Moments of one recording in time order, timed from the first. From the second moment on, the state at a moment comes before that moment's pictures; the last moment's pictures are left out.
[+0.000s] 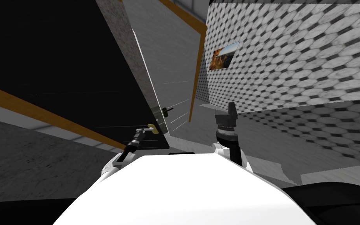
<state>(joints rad) 0.25 0.64 -0.04 -1.23 0.19 -0.60 0.45</state>
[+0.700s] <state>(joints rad) 0.31 0.70 -0.07 -1.22 0.19 -0.69 0.50</state>
